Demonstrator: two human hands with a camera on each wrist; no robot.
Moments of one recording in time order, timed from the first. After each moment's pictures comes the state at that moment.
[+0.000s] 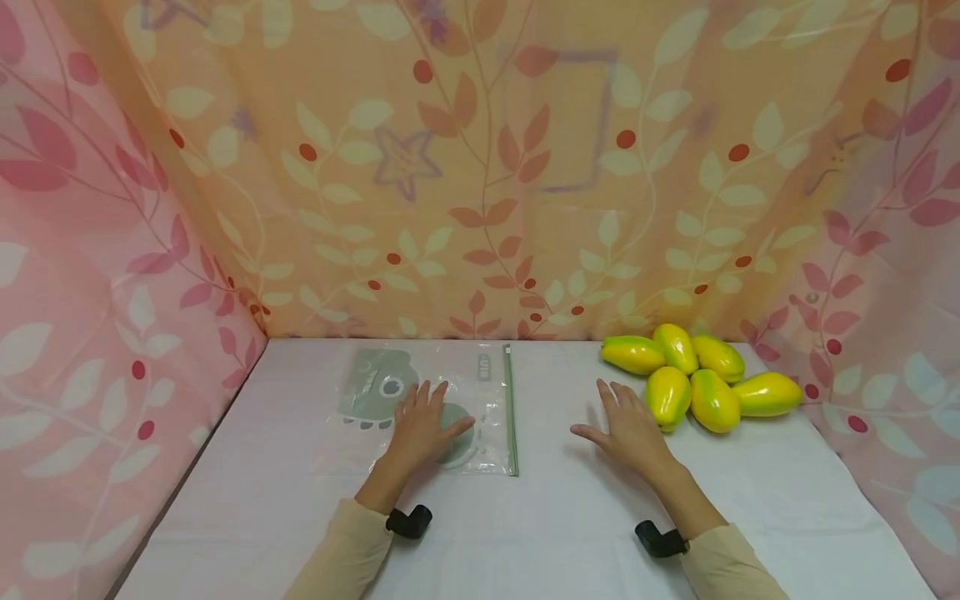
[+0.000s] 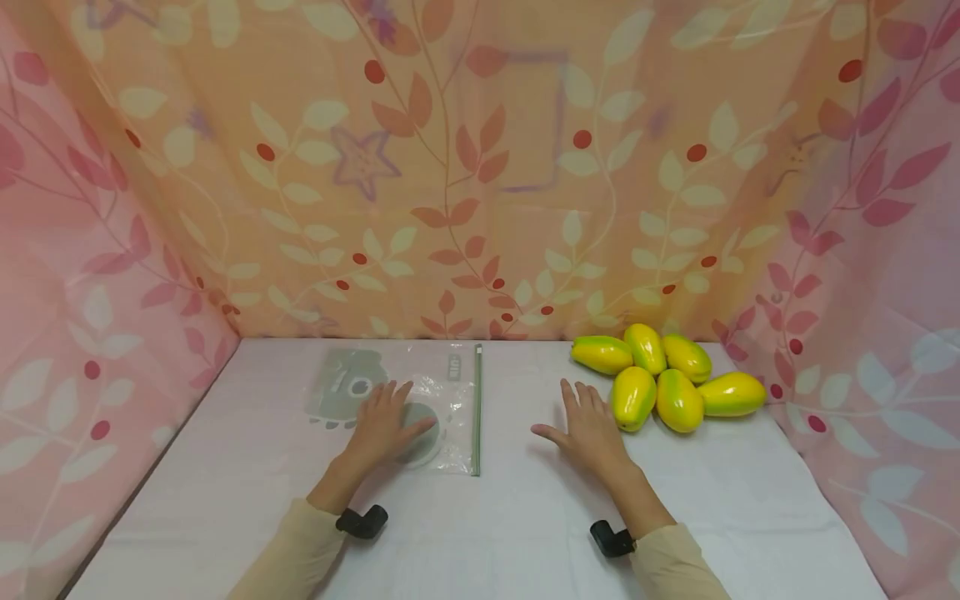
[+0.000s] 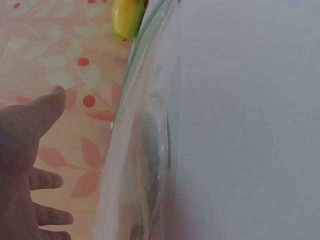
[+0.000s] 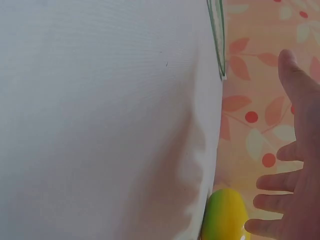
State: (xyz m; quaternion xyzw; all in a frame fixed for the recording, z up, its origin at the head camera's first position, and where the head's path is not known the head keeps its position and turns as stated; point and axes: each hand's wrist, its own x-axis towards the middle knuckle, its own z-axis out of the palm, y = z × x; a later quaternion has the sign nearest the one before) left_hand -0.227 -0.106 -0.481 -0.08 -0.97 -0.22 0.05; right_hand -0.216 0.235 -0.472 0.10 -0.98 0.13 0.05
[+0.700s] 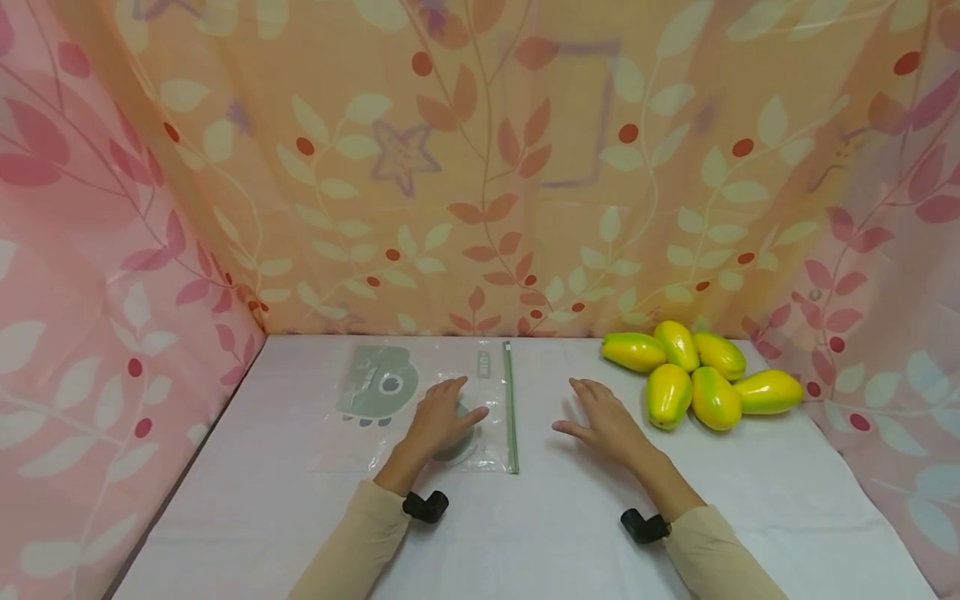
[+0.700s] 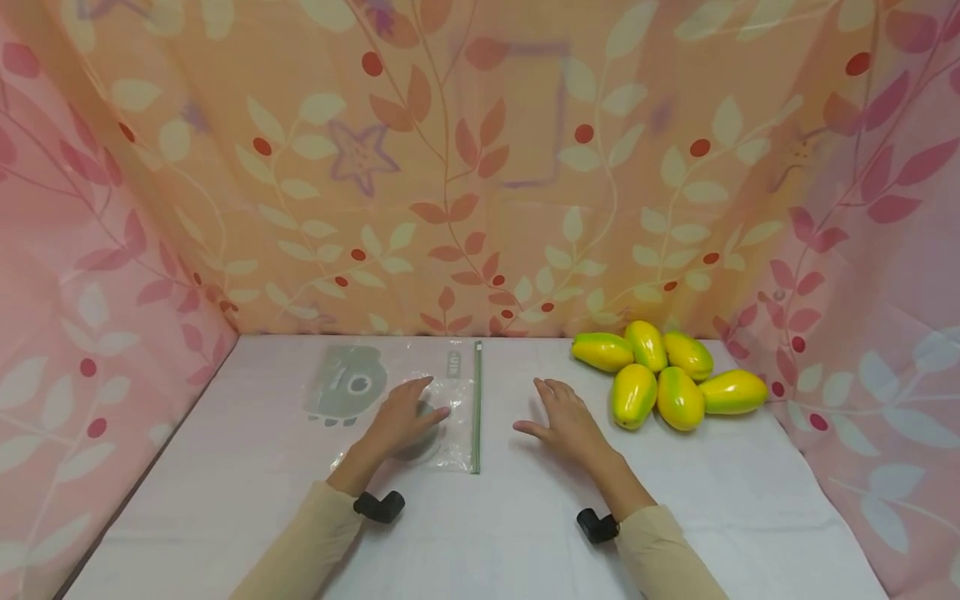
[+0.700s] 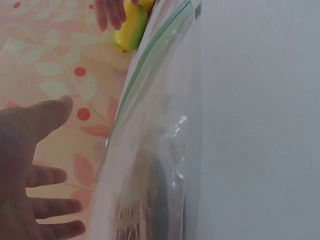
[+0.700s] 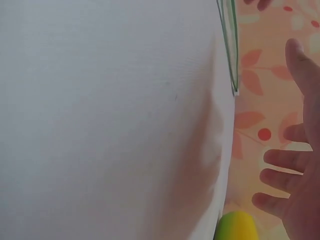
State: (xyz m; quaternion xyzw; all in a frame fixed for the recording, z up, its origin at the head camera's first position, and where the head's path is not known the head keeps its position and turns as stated) left_hand -0.246 -0.083 -0.484 -0.09 -0.95 -0.29 0.01; right_hand -0.233 0.216 -0.480 0.17 -0.96 0.22 0.04
